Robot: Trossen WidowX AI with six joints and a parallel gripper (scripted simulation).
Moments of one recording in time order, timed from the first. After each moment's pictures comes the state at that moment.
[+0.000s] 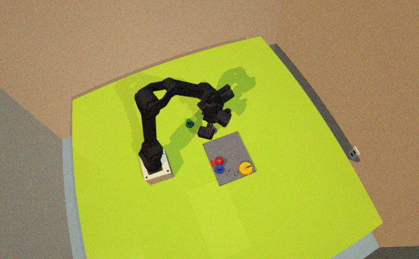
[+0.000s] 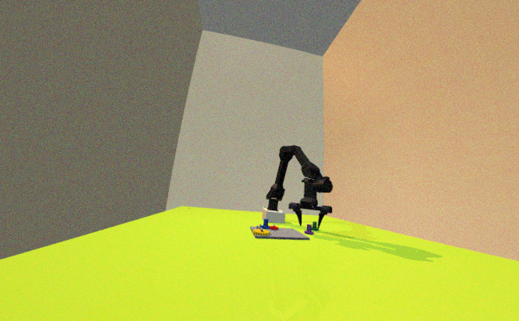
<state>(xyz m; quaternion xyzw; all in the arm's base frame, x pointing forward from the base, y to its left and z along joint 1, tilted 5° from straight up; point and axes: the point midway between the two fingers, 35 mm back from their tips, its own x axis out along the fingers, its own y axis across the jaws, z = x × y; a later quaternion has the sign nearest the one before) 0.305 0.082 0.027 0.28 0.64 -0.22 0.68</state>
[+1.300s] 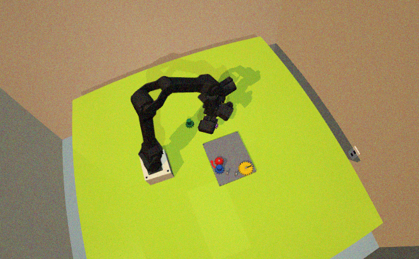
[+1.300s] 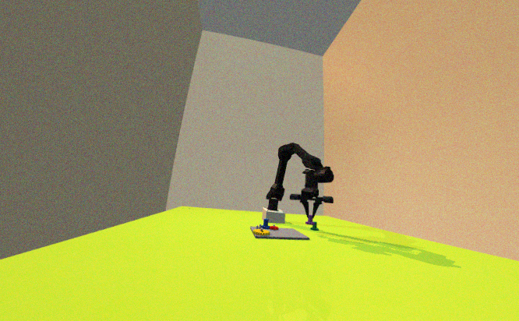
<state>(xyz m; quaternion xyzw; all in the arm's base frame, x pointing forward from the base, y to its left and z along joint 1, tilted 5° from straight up) 0.309 0.079 0.070 0.28 0.64 -0.22 0.68</state>
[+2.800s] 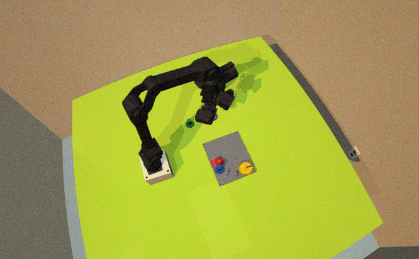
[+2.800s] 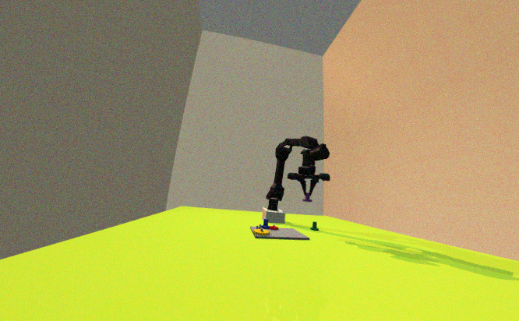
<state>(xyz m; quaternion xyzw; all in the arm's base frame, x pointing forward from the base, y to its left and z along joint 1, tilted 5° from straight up) 0.295 0.059 0.167 0.28 0.63 -0.23 0.68</state>
